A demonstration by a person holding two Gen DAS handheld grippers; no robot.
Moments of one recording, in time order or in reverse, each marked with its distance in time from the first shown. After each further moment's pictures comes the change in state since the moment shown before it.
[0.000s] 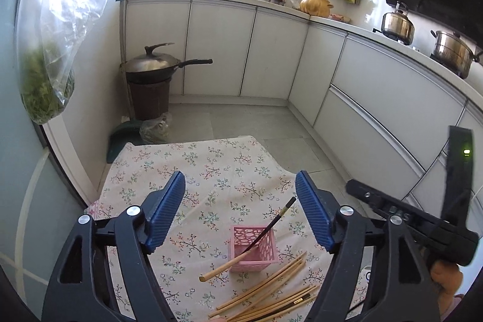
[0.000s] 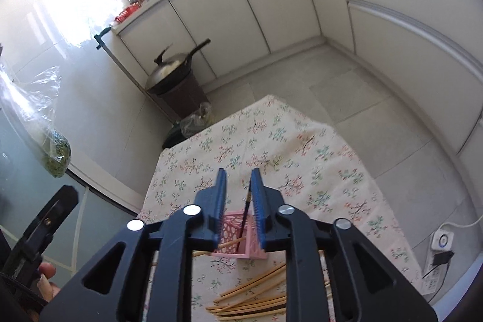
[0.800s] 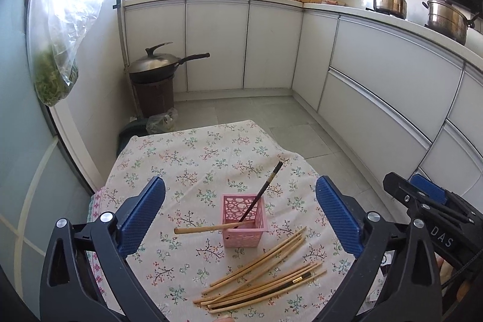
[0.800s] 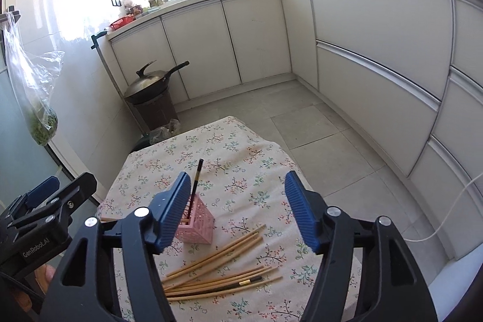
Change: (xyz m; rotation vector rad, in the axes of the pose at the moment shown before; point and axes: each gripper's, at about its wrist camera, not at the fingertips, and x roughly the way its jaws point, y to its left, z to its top) left arm -0.016 -0.045 -0.054 0.080 0.013 0.065; right arm -0.074 -0.033 -0.055 -0.090 -0.119 -0.154
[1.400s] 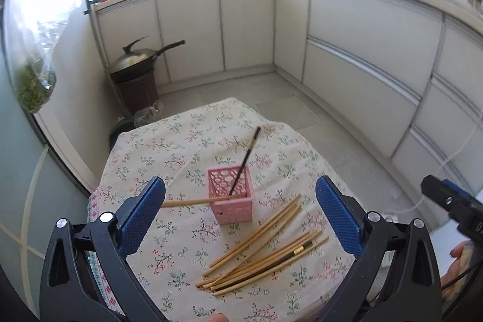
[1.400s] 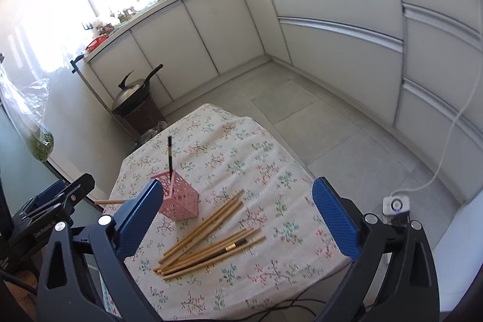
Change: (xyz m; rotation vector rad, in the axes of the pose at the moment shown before) left arm 0.005 -0.033 -0.031 0.180 0.102 -0.042; right arm -0.043 -0.080 -0.061 0.236 0.045 -0.015
